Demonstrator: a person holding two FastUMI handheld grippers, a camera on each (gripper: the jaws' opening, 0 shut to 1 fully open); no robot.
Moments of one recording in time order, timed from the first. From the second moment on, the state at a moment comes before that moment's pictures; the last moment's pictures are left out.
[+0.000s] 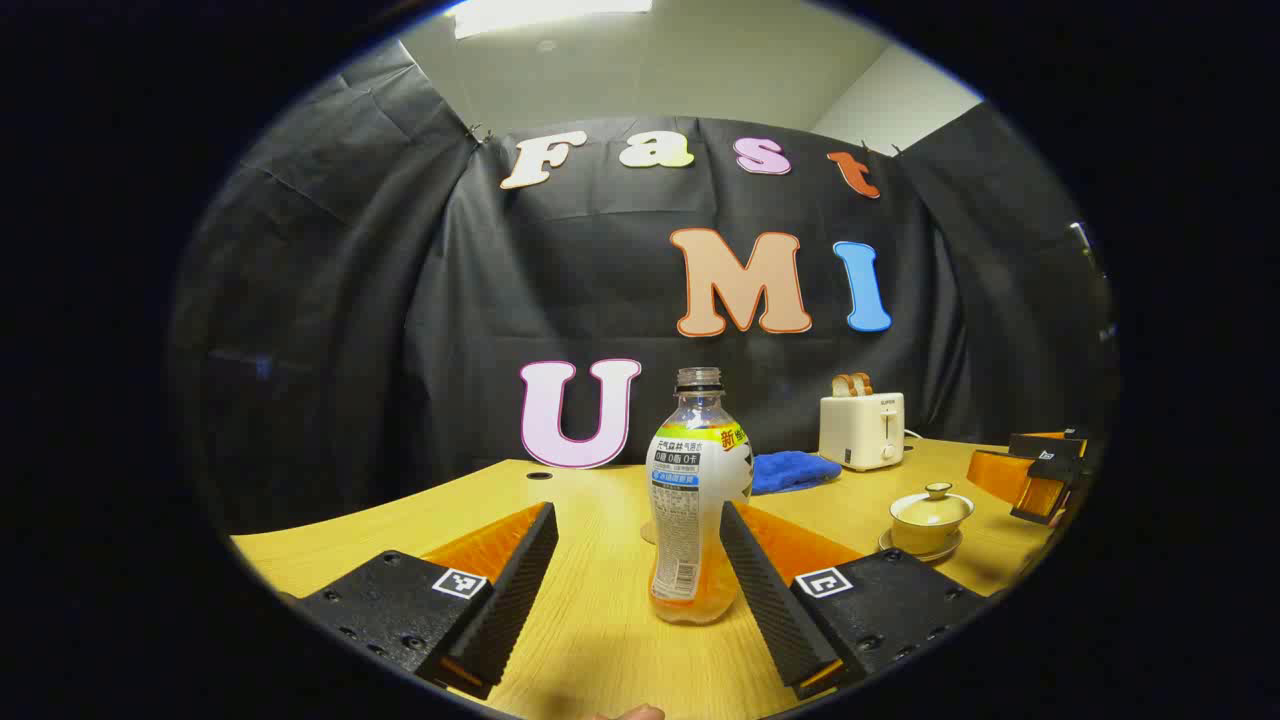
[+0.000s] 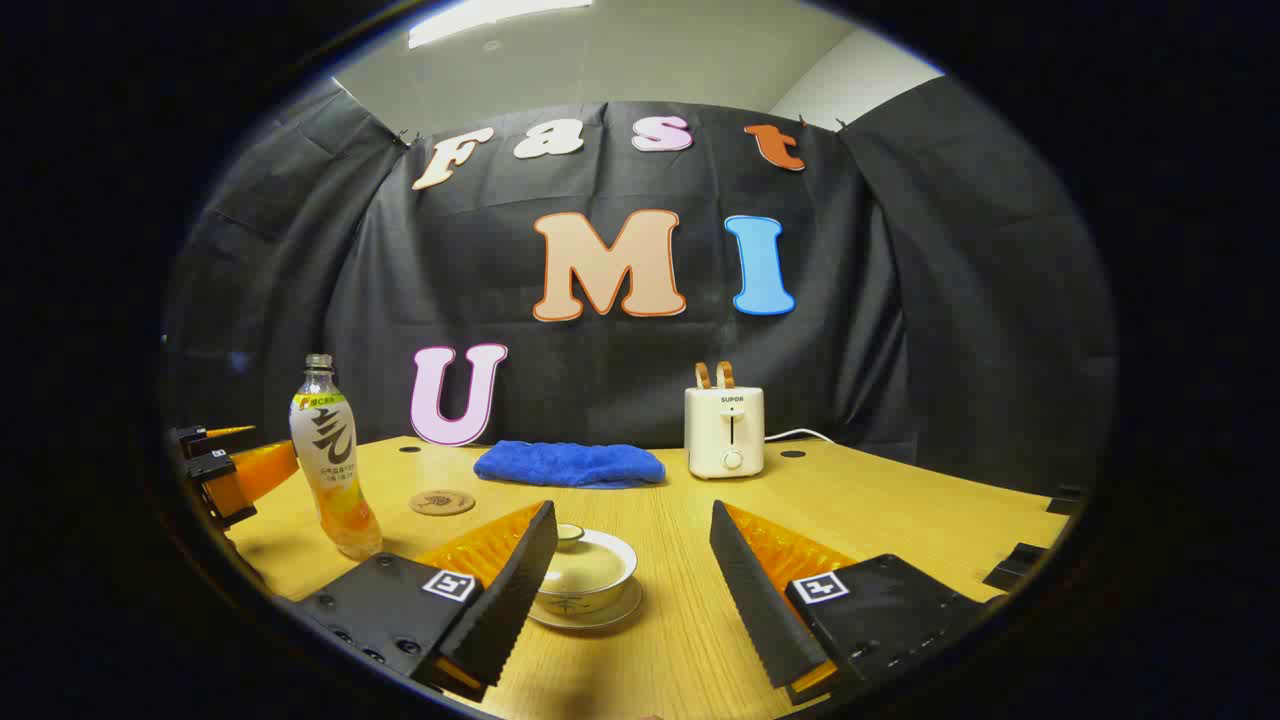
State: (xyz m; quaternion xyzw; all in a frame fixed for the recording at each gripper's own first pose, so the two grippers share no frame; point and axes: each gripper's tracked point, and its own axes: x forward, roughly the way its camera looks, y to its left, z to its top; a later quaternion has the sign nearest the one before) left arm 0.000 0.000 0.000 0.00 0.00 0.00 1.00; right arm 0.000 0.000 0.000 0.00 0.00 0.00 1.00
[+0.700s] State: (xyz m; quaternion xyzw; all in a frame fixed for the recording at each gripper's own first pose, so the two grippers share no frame) left arm 0.000 -0.001 0.001 0.00 0.00 0.00 1.00; right arm -0.003 0.001 0.004 0.00 -0.01 0.00 1.00
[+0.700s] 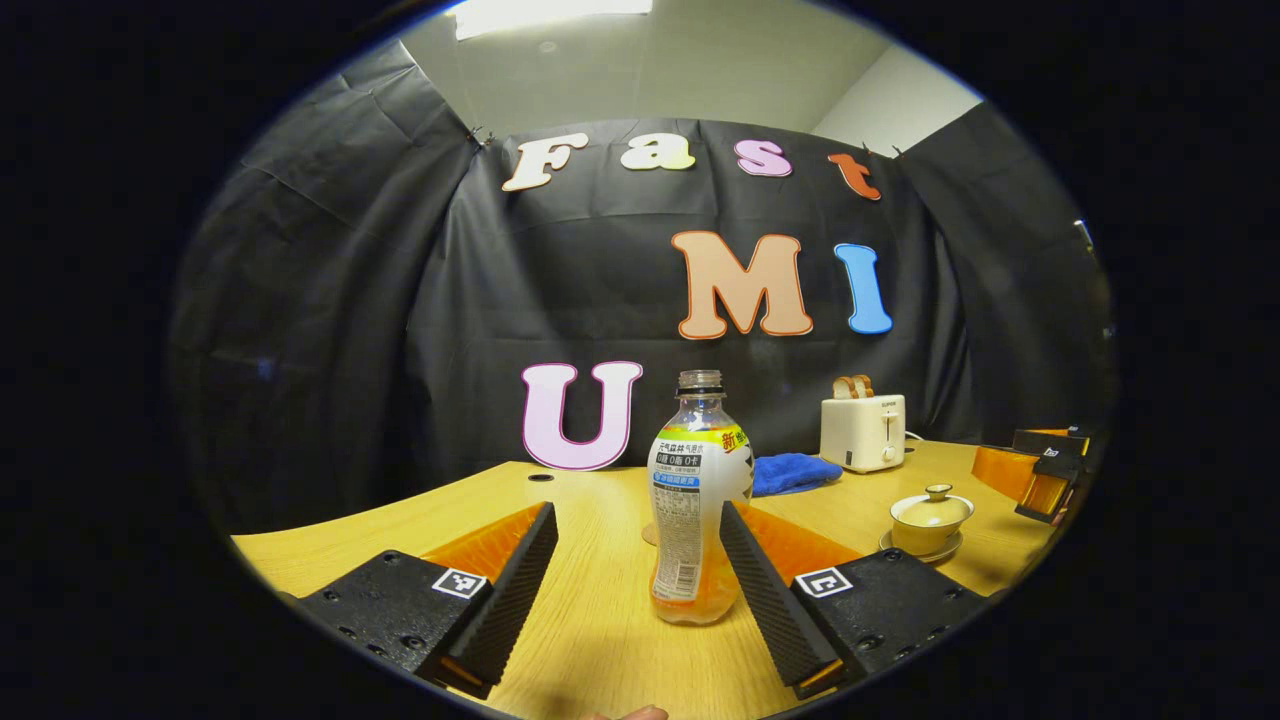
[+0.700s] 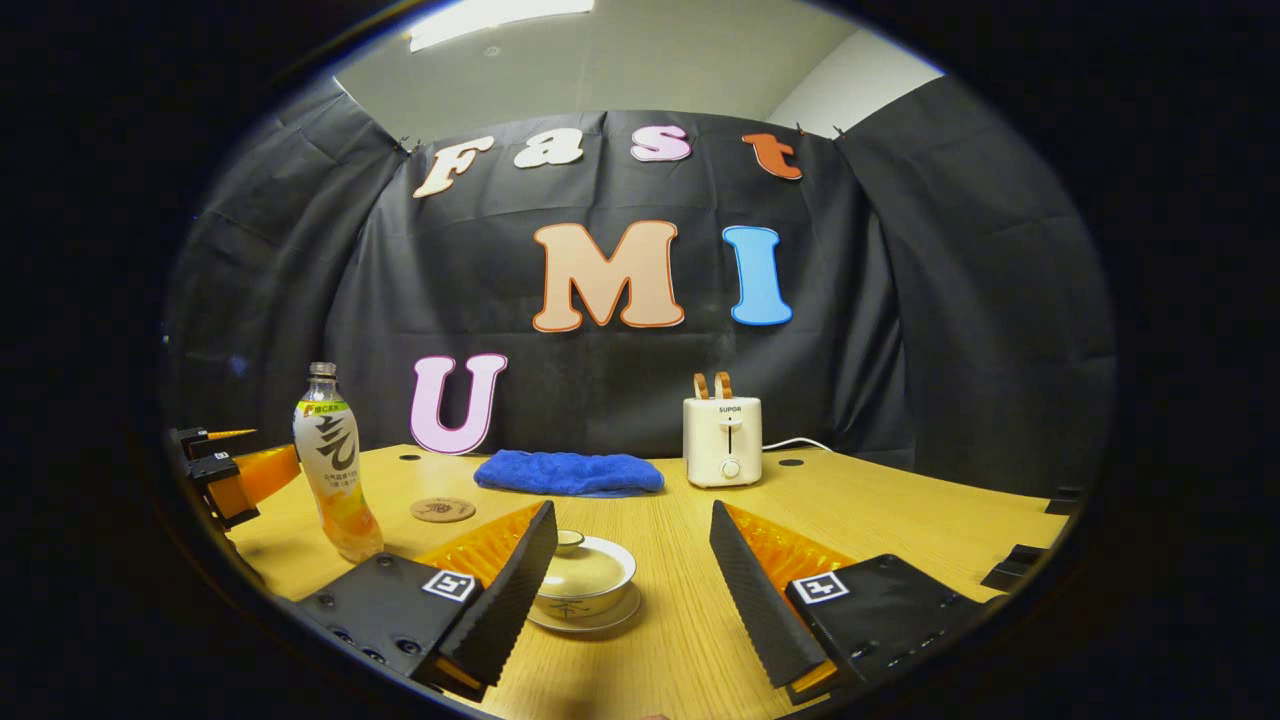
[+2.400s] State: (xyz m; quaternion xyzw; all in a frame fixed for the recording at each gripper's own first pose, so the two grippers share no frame) left arm -0.001 -0.004 0.001 0.00 0.00 -0.01 1.00; right arm 0.038 0.049 -0.011 -0.03 0.07 0.07 0.99
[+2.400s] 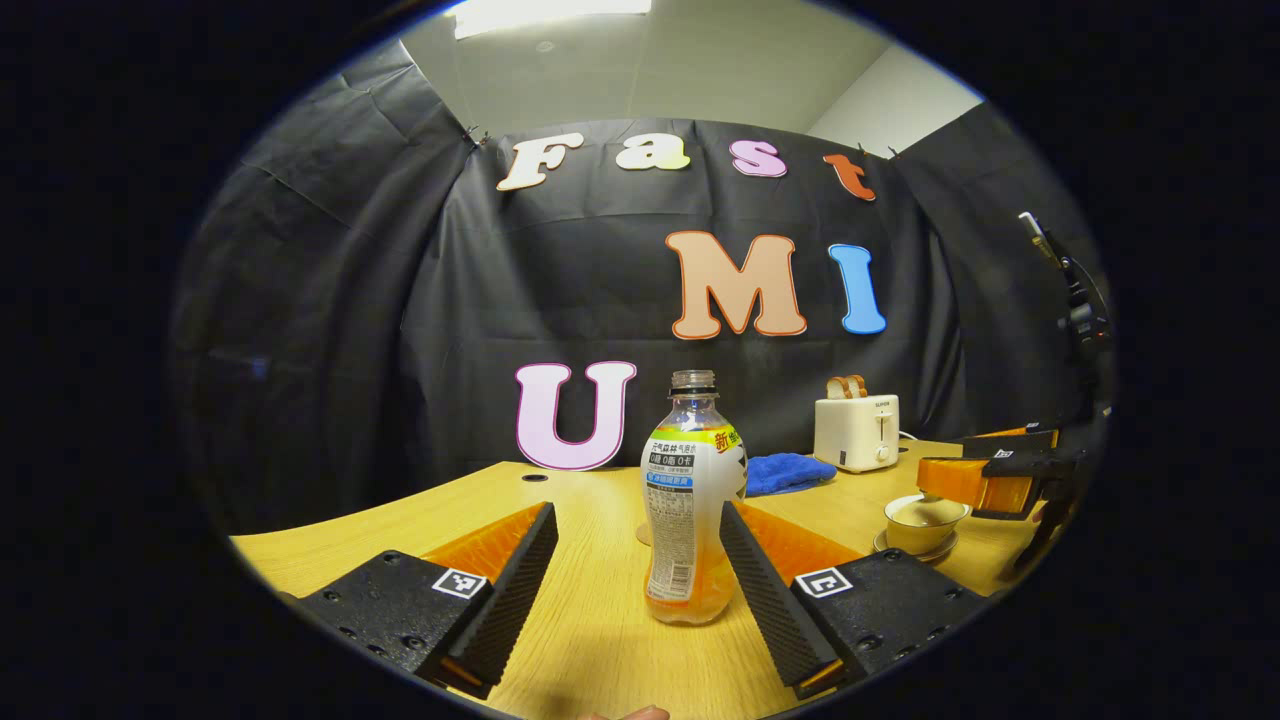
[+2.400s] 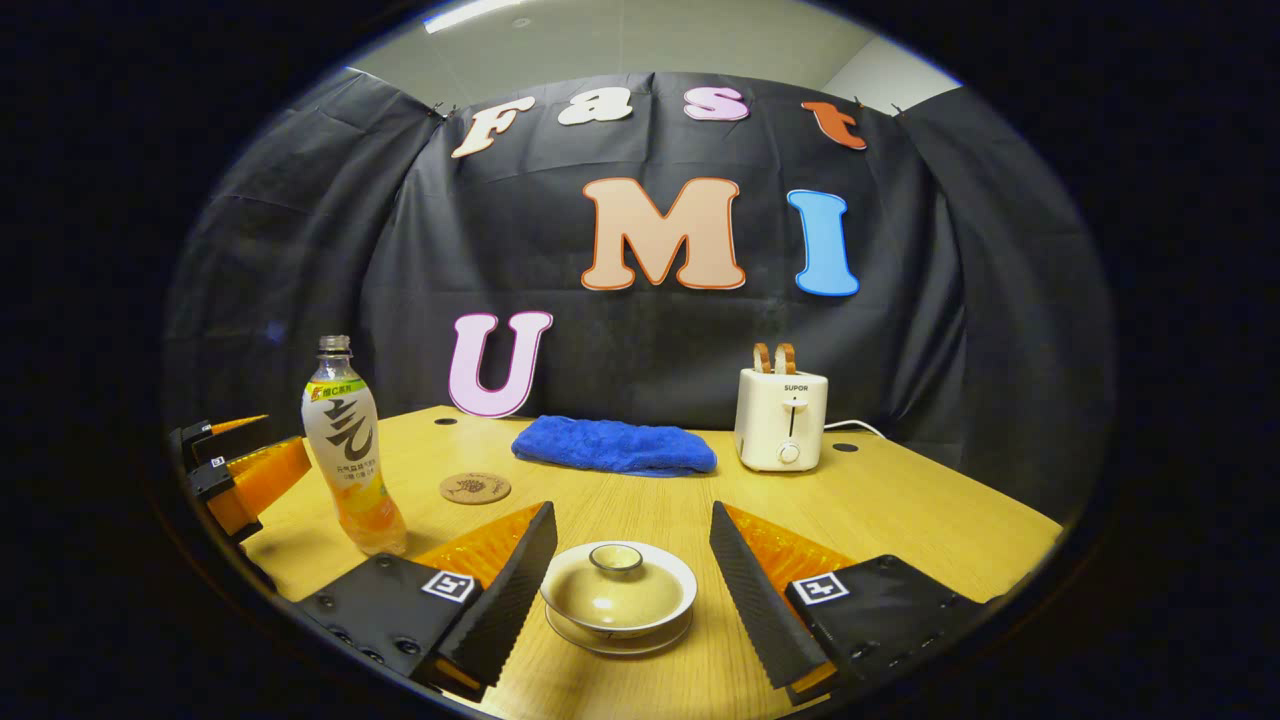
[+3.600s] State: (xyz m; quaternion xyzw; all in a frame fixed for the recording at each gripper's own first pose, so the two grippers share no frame) left arm -0.001 -0.004 0.002 0.00 -0.01 -0.01 1.00; right arm 0.051 0.056 -0.043 -0.05 0.13 0.10 0.98
